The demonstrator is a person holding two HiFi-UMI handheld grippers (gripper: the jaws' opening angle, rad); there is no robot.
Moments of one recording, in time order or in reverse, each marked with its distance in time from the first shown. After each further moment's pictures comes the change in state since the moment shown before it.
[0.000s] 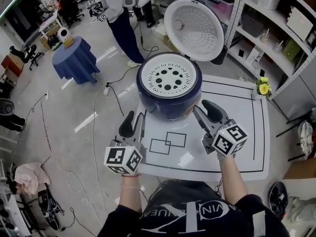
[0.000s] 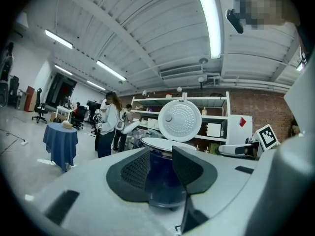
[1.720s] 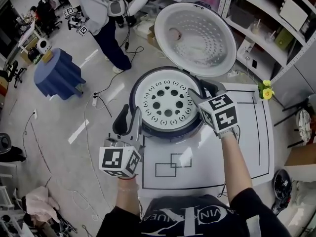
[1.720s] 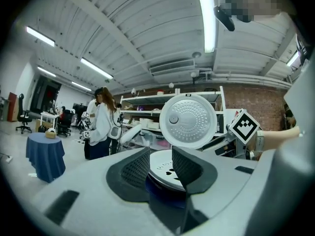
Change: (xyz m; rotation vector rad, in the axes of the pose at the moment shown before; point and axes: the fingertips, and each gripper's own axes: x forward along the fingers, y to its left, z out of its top) left arm 0.128 0.053 0.046 0.101 0.025 -0.119; right arm 0.142 -0.096 0.028 -0.351 0.468 -0.321
